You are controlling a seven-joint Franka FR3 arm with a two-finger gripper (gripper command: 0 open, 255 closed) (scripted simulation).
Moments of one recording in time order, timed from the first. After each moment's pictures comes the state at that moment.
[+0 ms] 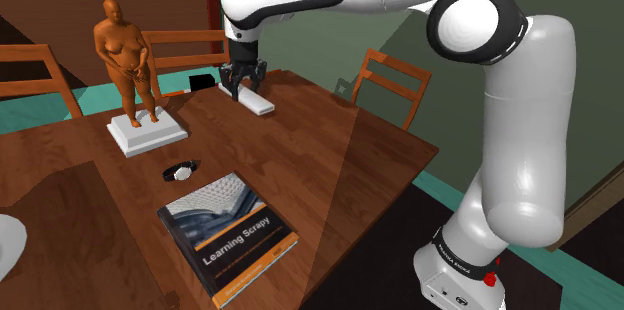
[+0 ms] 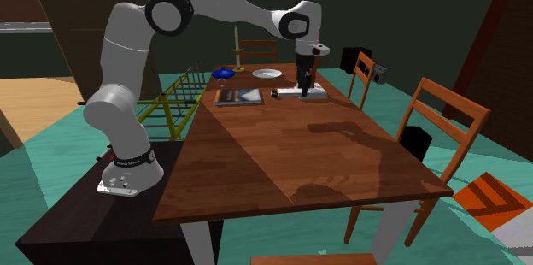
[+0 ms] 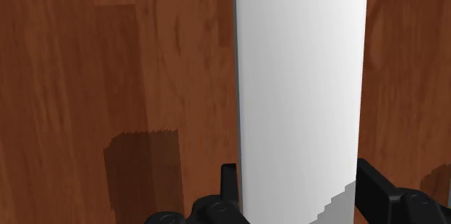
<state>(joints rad) 0.27 0.44 0.05 -1.45 -0.03 1.87 0.26</state>
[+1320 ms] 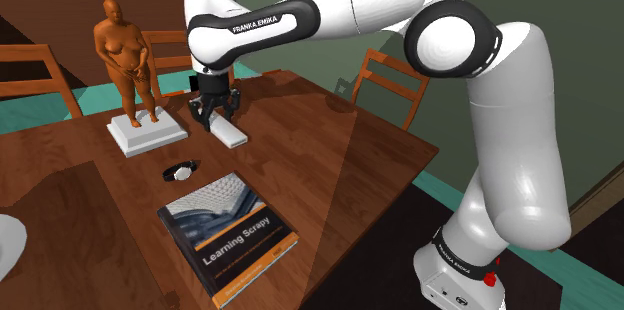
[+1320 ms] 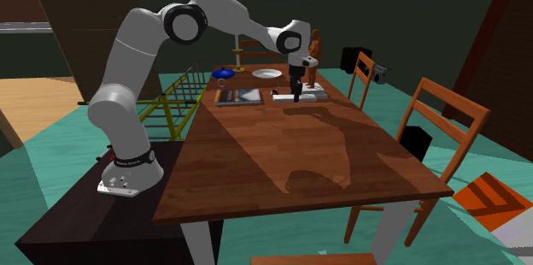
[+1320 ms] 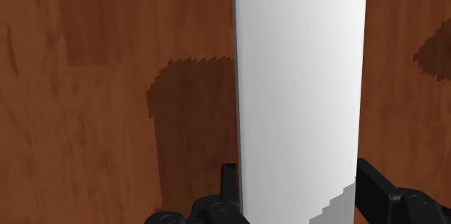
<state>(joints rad) 0.37 0.56 0.09 -1.43 -0.05 1.97 0.40</state>
